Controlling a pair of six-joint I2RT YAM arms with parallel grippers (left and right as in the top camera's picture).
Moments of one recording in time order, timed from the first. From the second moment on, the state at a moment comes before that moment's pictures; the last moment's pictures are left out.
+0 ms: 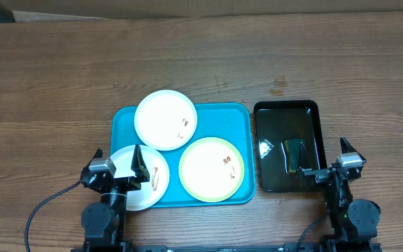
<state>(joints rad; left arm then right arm) 0.01 0.01 0.01 -0.08 -0.02 -0.22 0.06 0.01 0.02 -0.03 -0.07 -0.01</state>
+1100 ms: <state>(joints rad) 0.01 0.02 0.01 -0.08 -0.02 -0.22 0.06 0.01 0.02 -0.03 -0.07 -0.01</state>
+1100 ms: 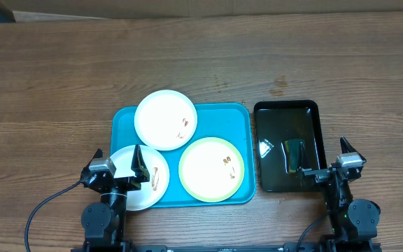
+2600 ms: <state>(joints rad) 0.01 1.08 1.76 -1.44 0.39 -0.12 0.06 0.01 0.02 -0.03 -0.07 -0.01</state>
